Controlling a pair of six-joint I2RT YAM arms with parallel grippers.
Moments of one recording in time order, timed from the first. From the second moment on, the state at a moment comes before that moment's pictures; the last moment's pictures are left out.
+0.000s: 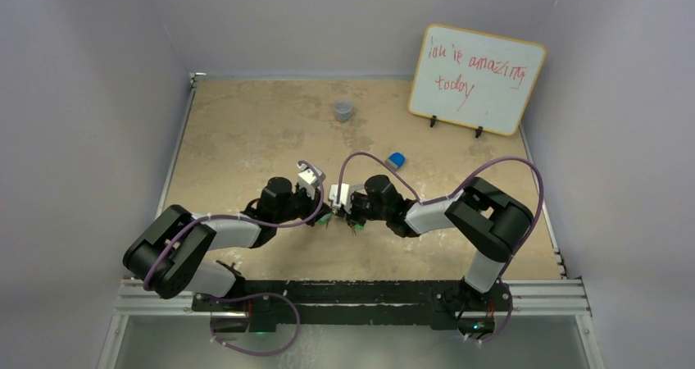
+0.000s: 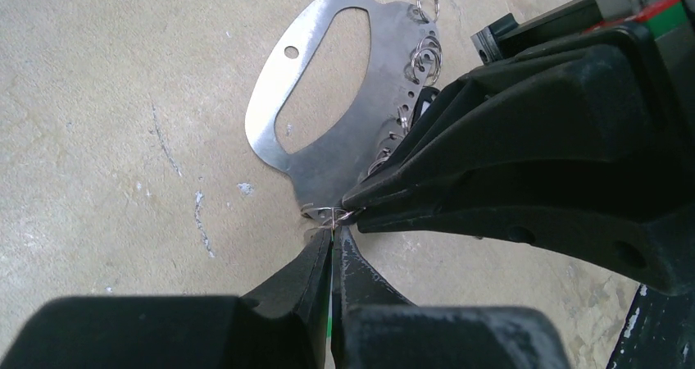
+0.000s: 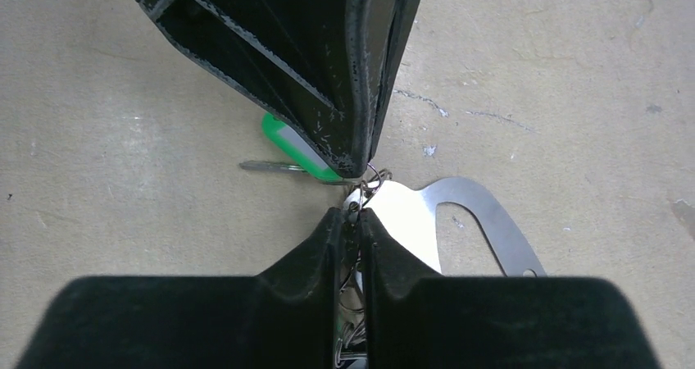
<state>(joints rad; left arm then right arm) -0.58 1.40 0.32 0.61 0.37 -0.18 0.86 1.73 0.63 0.58 -0.39 -0.41</state>
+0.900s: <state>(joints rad) -0.57 1.36 0.31 0.58 0.40 -0.36 0.86 1.72 0.51 0.80 -0.33 -0.39</state>
